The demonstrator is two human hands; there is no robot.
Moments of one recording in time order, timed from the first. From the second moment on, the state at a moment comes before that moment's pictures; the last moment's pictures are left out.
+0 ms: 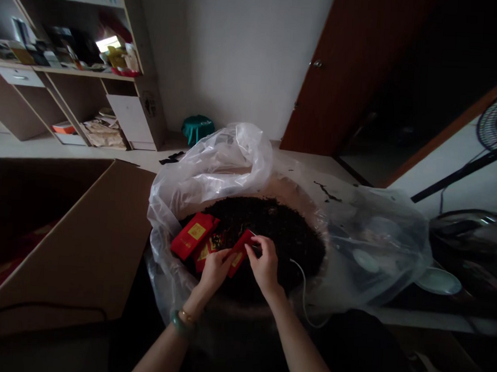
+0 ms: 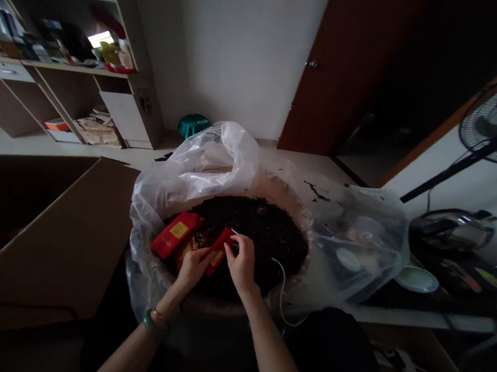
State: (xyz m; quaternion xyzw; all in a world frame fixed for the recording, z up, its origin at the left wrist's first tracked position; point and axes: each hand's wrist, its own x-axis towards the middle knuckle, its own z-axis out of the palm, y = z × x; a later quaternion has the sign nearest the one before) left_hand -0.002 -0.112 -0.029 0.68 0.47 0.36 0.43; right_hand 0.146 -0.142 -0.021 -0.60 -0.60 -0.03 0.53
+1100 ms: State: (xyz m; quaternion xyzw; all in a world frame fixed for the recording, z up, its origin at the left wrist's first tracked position) left_hand -0.012 -0.112 -0.012 0.36 0.42 0.44 0.71; right_hand 0.150 -0.172 0.006 -0.51 -0.57 0.43 0.48
